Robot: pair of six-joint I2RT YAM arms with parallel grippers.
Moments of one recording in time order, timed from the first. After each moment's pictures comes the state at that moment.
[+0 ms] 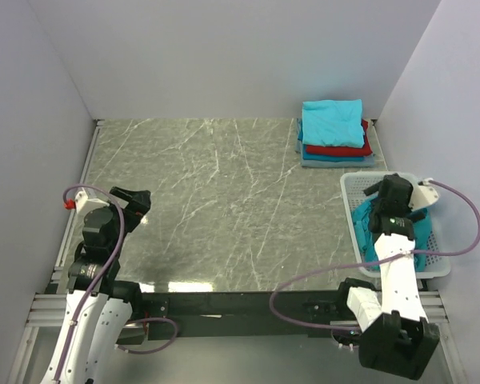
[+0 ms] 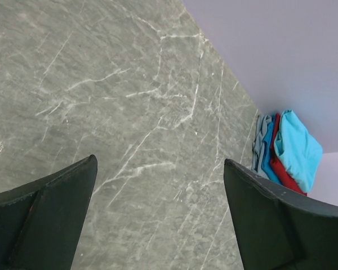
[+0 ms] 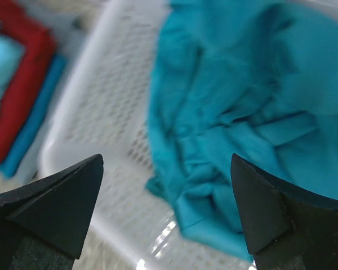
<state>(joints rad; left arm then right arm) -0.11 0.41 0.55 -0.45 -0.18 -0.91 -0.24 0.87 0.69 -0.43 0.45 0.71</state>
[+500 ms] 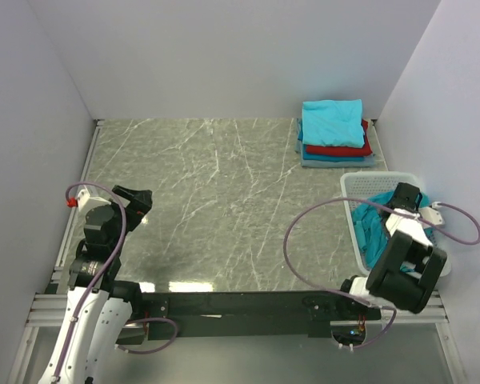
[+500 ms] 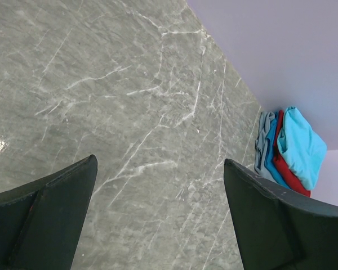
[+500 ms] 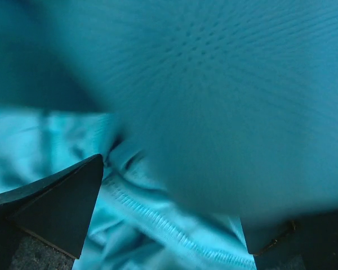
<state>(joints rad) -0.11 0.44 0.55 -0.43 -0.17 -0.90 -0.53 1.31 0.66 -0.37 0.41 0.83</state>
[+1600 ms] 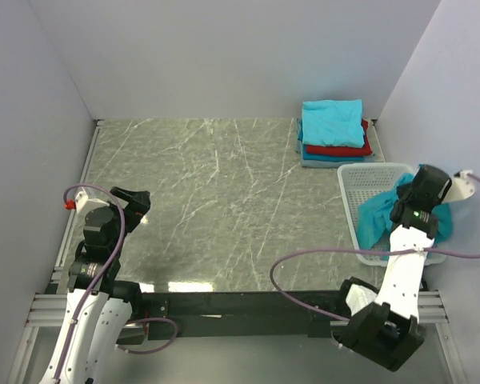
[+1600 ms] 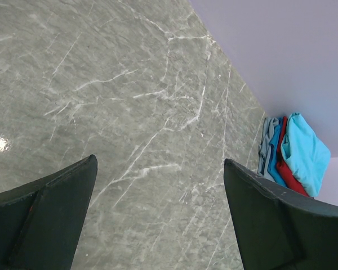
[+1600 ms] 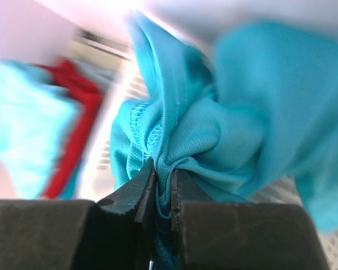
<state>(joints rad) -0.11 0.42 0.55 -0.45 -0.20 -0.91 -0.52 0.93 0.82 -0.42 0.26 0.70</state>
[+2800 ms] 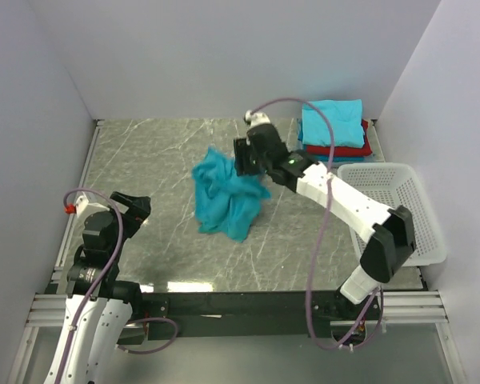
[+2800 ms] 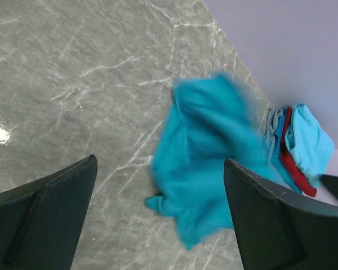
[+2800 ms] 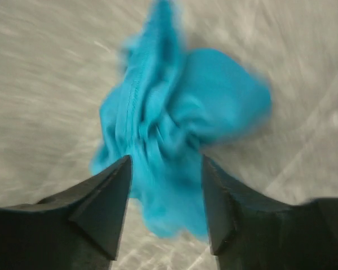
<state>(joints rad) -0.11 0.37 0.55 -0.53 -0.19 -0.92 0.71 1.58 1.52 -0.47 0.15 0.32</state>
